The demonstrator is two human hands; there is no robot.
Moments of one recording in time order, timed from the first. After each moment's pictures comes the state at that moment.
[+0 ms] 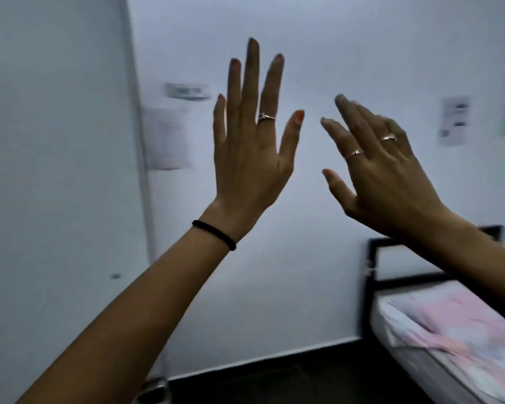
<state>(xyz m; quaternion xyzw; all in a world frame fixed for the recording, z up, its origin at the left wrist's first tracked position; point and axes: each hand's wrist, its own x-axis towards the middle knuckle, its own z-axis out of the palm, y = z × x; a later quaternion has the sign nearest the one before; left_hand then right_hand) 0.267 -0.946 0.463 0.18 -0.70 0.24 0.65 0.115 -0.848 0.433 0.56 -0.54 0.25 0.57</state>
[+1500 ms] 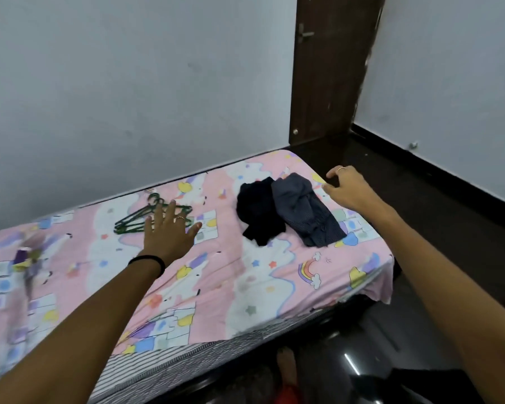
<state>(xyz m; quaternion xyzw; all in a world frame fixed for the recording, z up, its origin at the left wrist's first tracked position) -0.535 -0.487 0.077 -0.31 -0.95 -0.02 -0.01 -0.329 -0.176 0.119 -0.36 -0.89 0.25 0.14</state>
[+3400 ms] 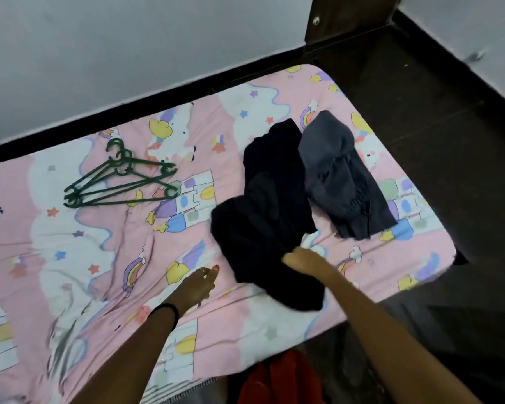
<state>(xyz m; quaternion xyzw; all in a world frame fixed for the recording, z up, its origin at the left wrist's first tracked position) -0.695 -0.385 -0.146 -0.07 -0.83 -0.22 -0.50 -0.565 -0.167 -0.153 -0.44 -0.73 0.41 -0.33</state>
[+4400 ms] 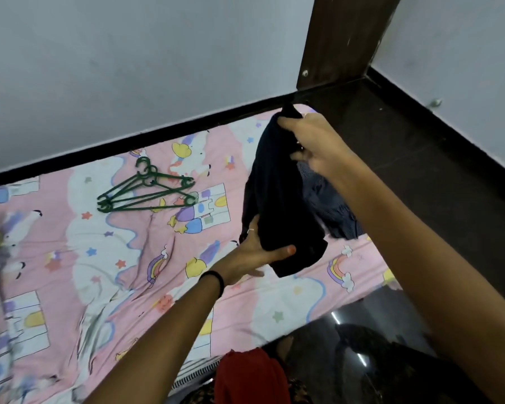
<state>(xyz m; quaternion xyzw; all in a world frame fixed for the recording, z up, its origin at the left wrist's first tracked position) -0.629 -0.394 -0.008 -0.23 -0.67 -0.42 -0.57 -0.624 -0.209 0.133 -0.38 -0.63 0.66 0.15</state>
